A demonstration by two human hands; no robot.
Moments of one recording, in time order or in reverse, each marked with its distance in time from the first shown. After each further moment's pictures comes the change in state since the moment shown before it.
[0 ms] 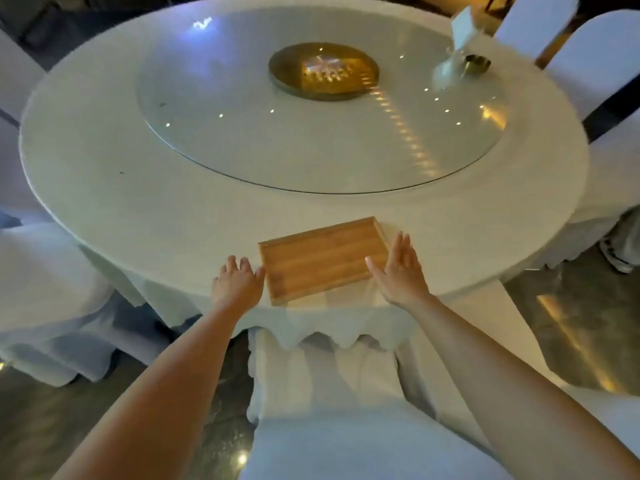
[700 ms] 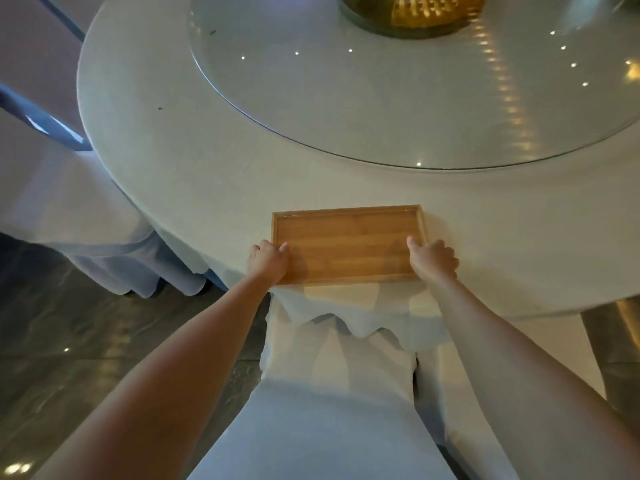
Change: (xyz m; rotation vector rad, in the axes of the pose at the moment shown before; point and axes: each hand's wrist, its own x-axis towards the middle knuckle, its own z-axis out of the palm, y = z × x) left_hand 0.034 0.033 0.043 -0.500 -0.066 -0.402; right_hand 0.107 0.019 0.024 0.173 -0.058 0.362
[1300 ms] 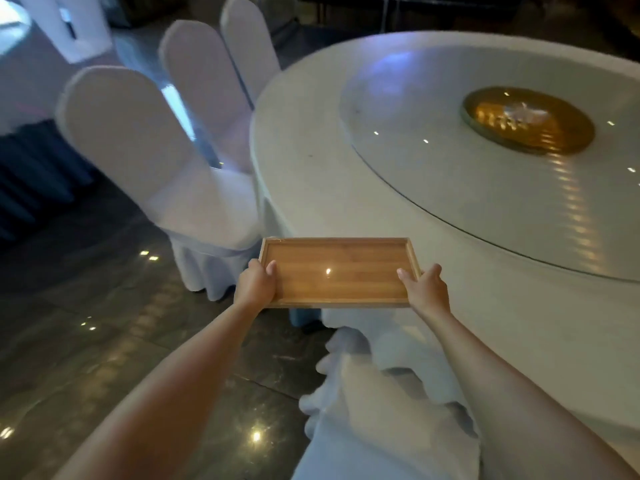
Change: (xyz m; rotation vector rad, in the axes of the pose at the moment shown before) left_hand -0.043 -0.168 -0.180 -0.237 0.360 -0.052; right_hand -0.178 -0.122 0.086 0.034 -0.078 -0.541
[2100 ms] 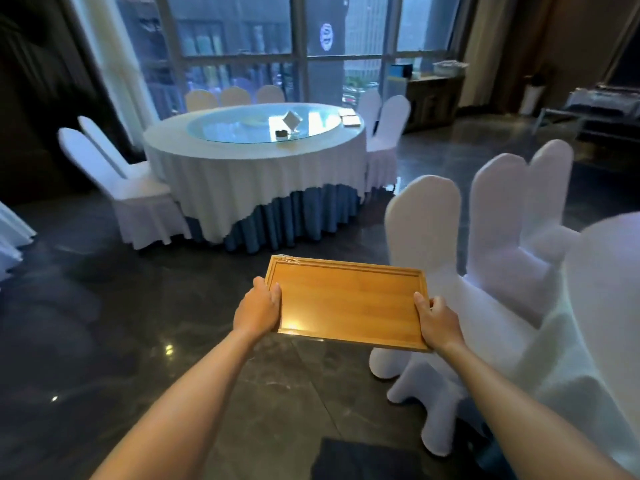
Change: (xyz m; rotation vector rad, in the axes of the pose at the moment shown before) left_hand 0.044 -0.328 -0.406 -0.131 0.635 -0.284; right_hand -0.163 -0.383 0.362 -0.009 -0.484 -0.710
